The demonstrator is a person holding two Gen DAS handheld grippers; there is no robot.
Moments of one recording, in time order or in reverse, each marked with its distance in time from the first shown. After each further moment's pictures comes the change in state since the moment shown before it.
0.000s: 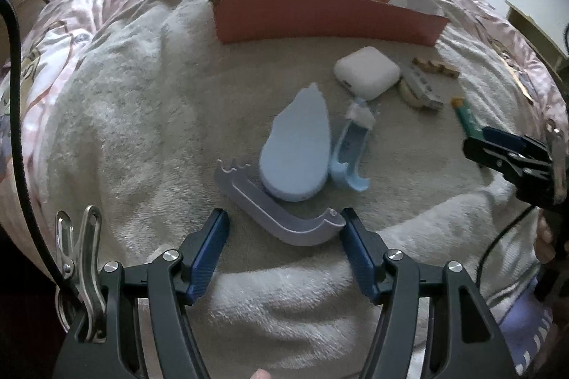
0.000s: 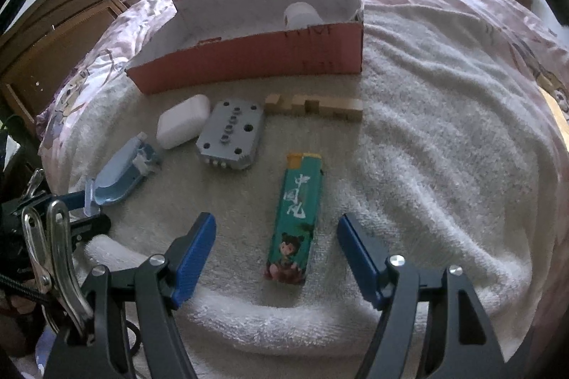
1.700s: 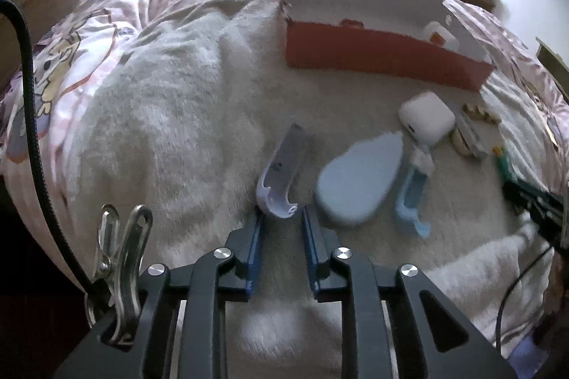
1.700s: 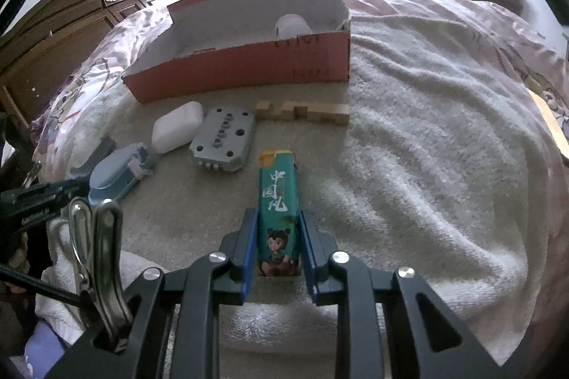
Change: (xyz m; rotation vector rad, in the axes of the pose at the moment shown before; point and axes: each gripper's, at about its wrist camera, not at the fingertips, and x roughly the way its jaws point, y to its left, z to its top) left arm -0.001 0.034 0.012 -0.114 -0.090 0.085; right arm -0.003 -0.005 -0.005 0.005 -0.066 -0.027
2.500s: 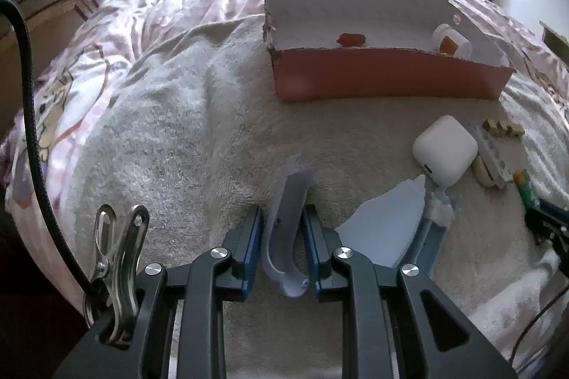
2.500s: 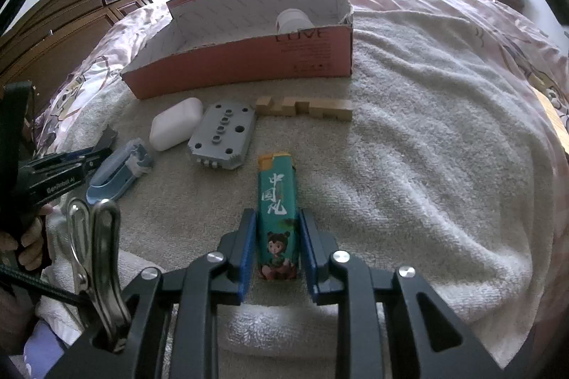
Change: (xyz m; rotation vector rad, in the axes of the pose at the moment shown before) left arm 0.022 -0.016 0.027 0.070 -0.049 0.073; right arm 0.004 0.000 -0.001 -0.001 0.011 0.006
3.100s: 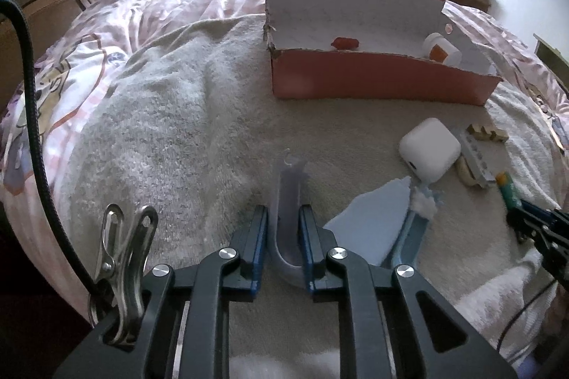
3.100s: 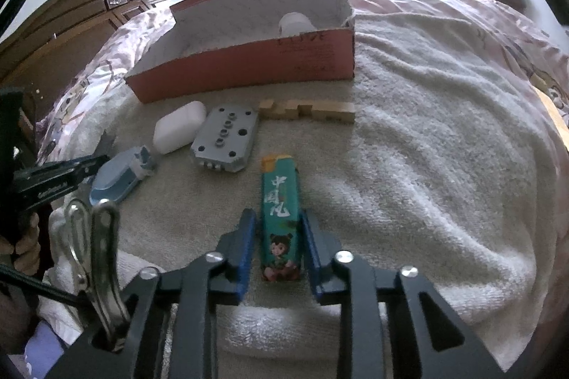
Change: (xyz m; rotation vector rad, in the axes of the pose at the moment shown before) left arm -0.012 0.003 -0.006 -0.031 -0.007 -0.061; right arm 0.000 -0.001 0.000 0.007 -0.023 0.016
